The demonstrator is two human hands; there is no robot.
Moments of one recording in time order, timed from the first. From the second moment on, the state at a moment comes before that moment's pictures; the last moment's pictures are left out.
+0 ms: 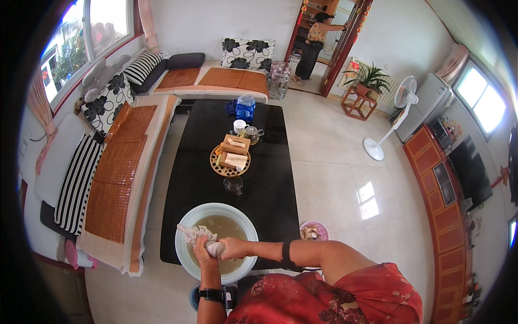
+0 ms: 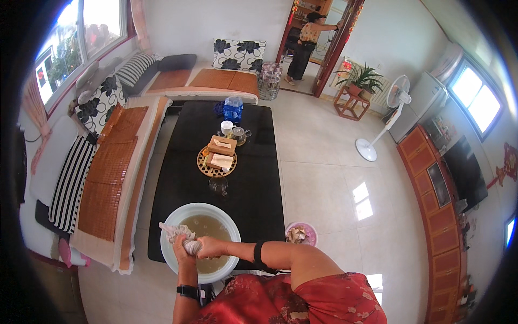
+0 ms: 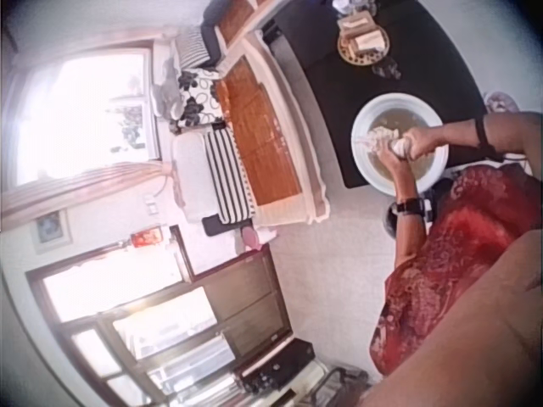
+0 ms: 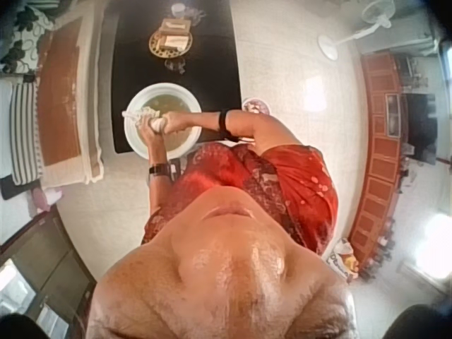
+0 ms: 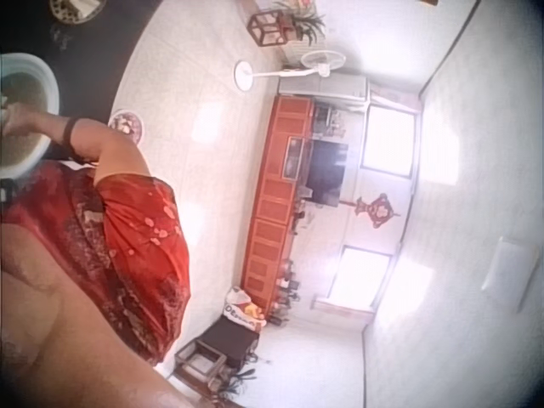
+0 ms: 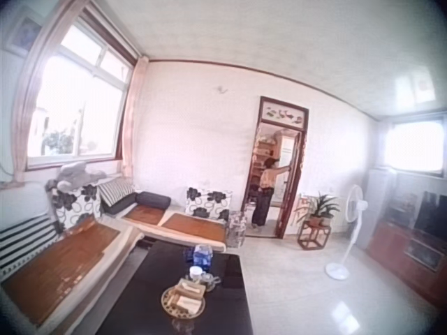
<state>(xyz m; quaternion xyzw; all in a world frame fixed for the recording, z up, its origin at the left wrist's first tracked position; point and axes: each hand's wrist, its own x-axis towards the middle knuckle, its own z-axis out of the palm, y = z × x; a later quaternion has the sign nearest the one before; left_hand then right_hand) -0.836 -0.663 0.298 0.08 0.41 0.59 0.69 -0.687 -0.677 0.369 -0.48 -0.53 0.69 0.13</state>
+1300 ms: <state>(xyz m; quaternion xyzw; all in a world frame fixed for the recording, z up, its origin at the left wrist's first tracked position) -0.807 -0.684 0.321 0.53 0.69 0.25 0.42 -0.685 -0.627 0.326 -0.55 -0.76 0.30 0.18</state>
